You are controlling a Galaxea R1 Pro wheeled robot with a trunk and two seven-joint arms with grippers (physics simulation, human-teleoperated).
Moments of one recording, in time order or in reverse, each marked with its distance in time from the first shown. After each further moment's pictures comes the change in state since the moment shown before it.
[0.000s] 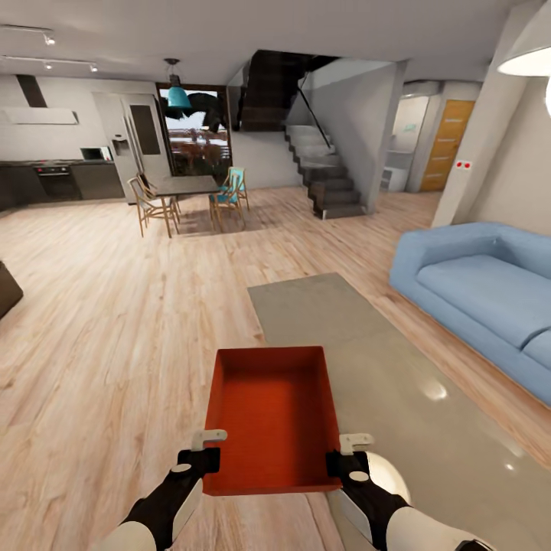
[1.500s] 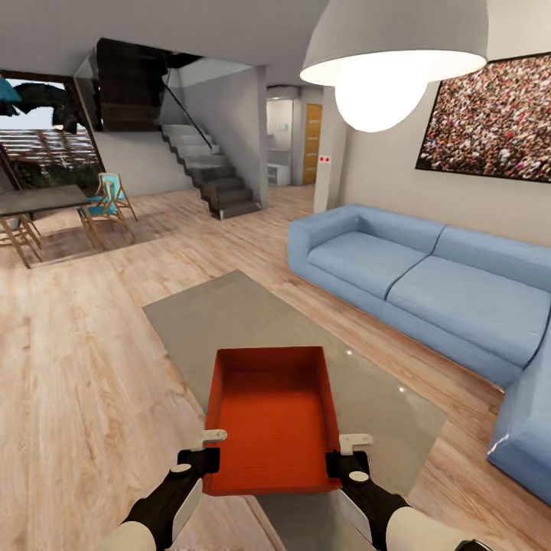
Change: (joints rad) left arm 0.000 0.001 -0.002 0.000 0.002 0.000 0.000; right arm 0.000 0.001 0.001 0.001 -0.001 0.000 -0.001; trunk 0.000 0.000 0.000
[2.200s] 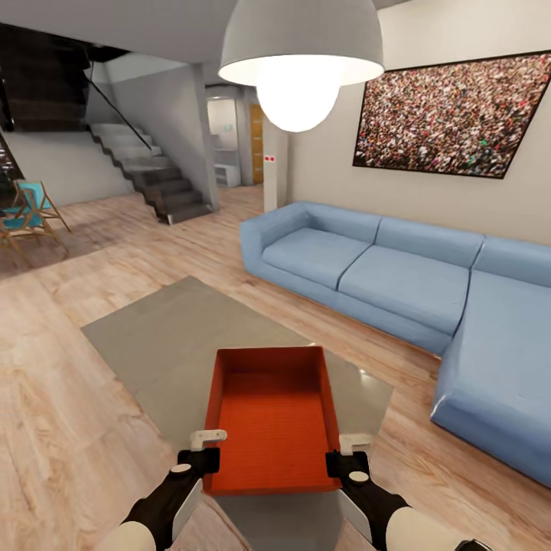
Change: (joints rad) left arm 0.000 0.000 0.000 0.001 0.000 0.000 0.000; right arm 0.000 0.000 0.000 0.001 0.000 0.000 0.000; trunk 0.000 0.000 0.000
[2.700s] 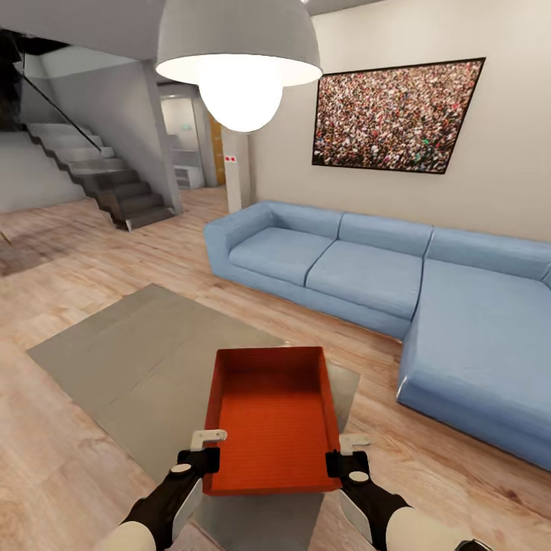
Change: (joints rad) left arm 0.000 0.000 0.000 0.000 0.000 0.000 0.000; right arm 0.000 0.000 0.000 0.000 0.000 0.000 0.000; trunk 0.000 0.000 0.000
